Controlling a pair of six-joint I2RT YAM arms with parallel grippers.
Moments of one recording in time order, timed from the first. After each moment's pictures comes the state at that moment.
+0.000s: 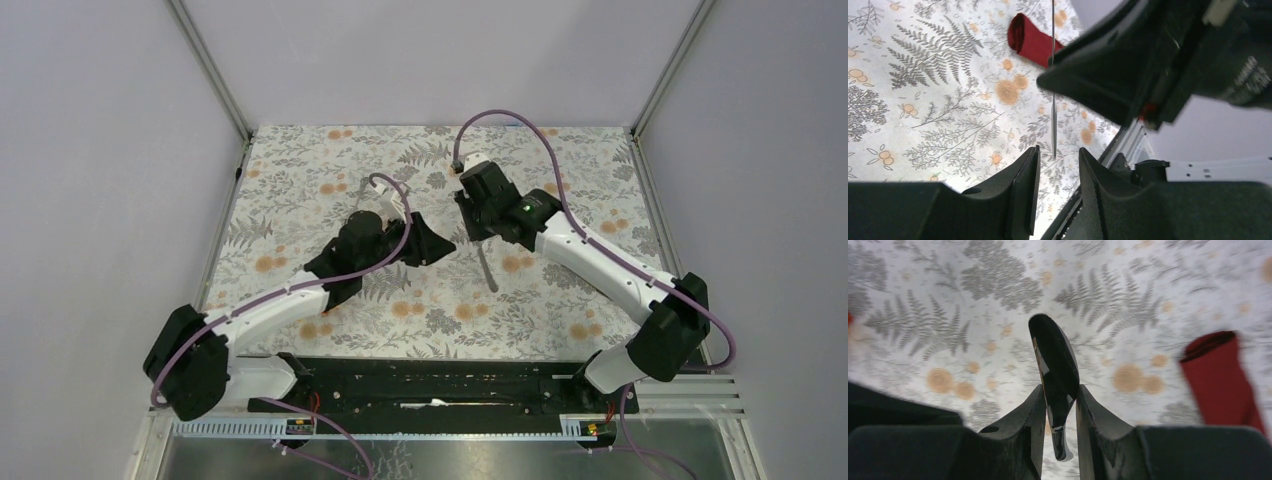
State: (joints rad) left arm -0.73 1.28 0.74 0.28 0.27 -0.76; right arm 0.75 1.50 1.34 -0.69 0.19 0.29
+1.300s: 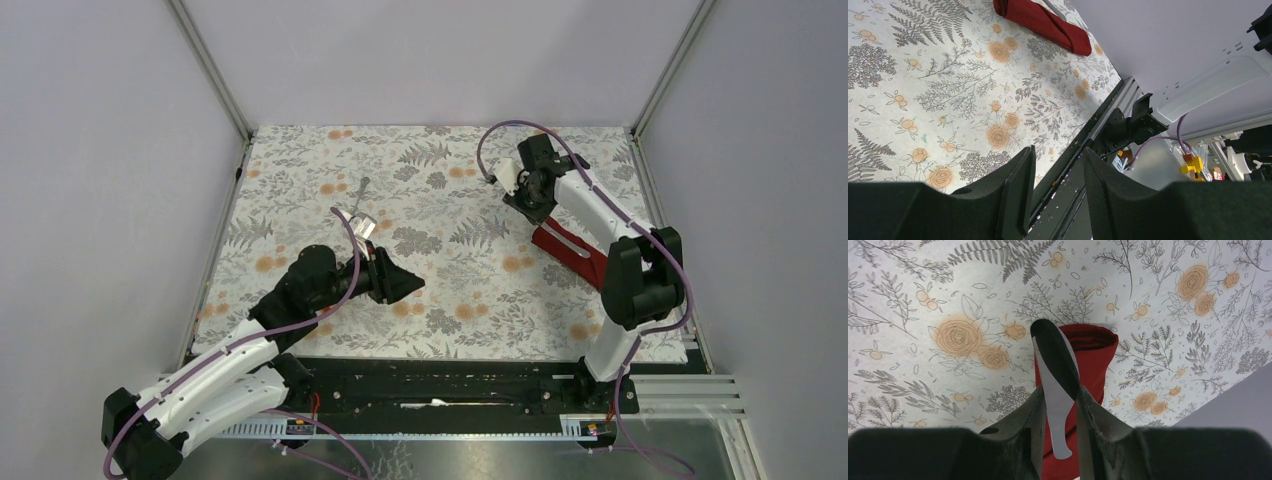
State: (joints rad) left arm -0.73 0.75 0.56 -0.01 0.34 -0.65; right arm 0.31 1.77 1.45 -0.88 0.03 -0.67
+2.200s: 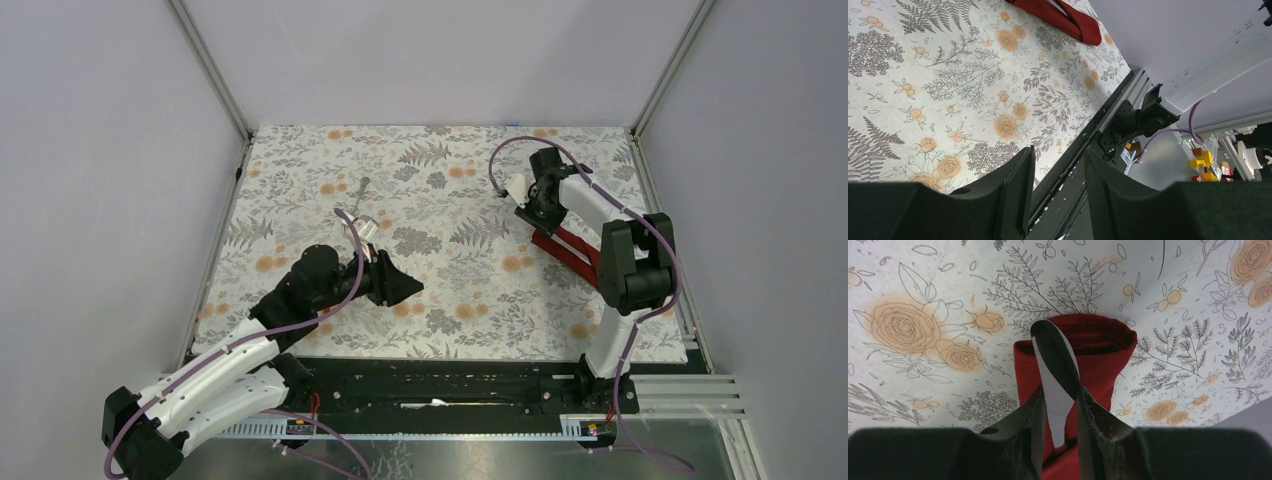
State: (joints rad) left arm -0.73 0.76 0.56 -0.06 0.34 -0.62; right arm 0.21 1.87 1.38 -0.81 0.01 -0.76
